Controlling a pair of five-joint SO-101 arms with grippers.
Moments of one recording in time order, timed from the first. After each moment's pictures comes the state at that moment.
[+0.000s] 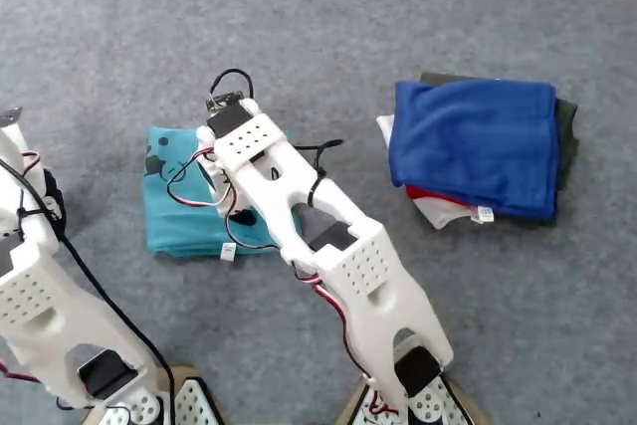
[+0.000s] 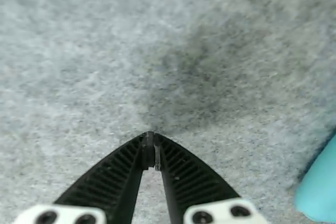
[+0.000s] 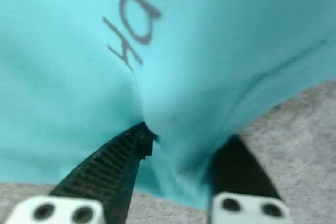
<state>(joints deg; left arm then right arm) -42.2 26.4 -4.8 83.9 -16.1 -38.7 50.1 -33.4 93.3 -22.2</state>
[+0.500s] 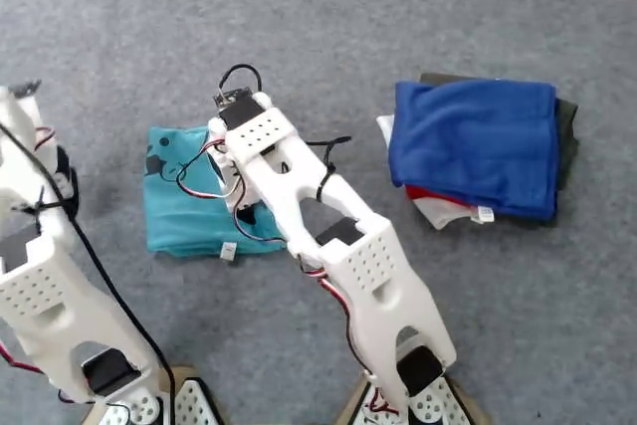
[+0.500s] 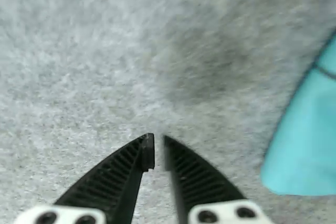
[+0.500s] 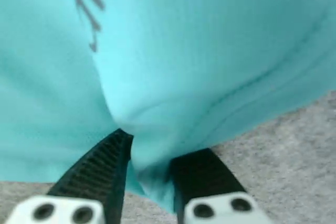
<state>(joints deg) -35.5 26.4 -15.9 94.5 -14.5 -36.0 50.2 -33.4 93.4 -18.9</state>
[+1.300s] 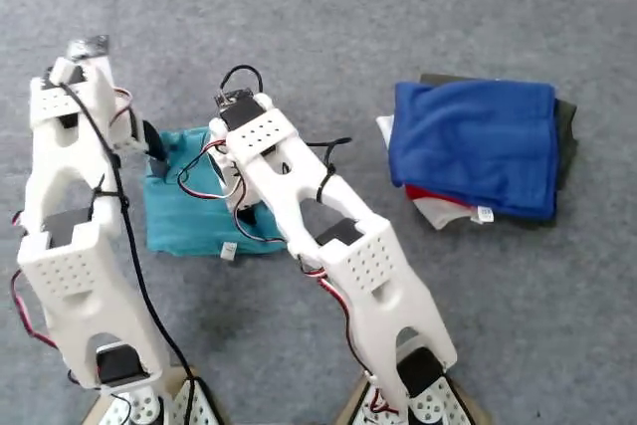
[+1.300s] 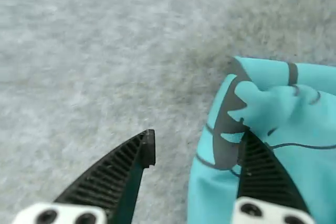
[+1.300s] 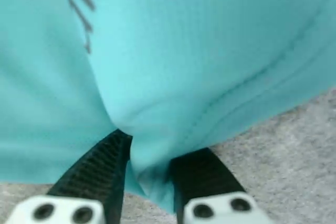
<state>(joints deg) -19.5 29.2 -14.1 76.8 -3.6 -35.7 52.2 -34.0 93.4 -18.9</state>
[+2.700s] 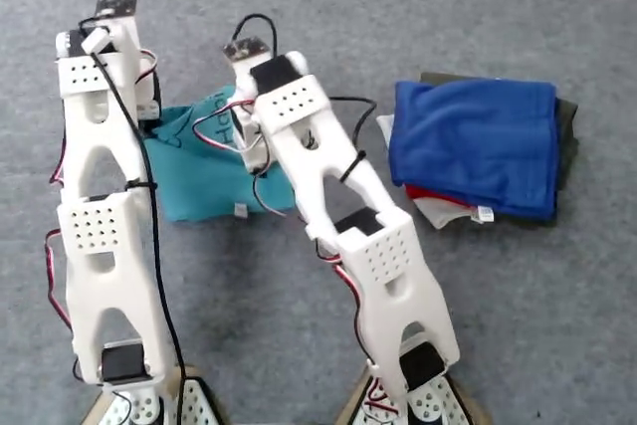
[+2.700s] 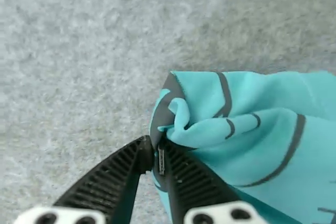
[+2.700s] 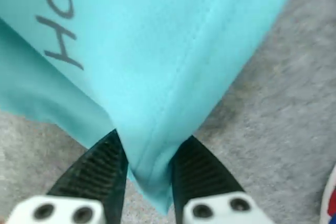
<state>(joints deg) -13.2 51.7 -64.5 100.4 -2.0 -29.2 45.5 -48.0 99.9 -7.1</state>
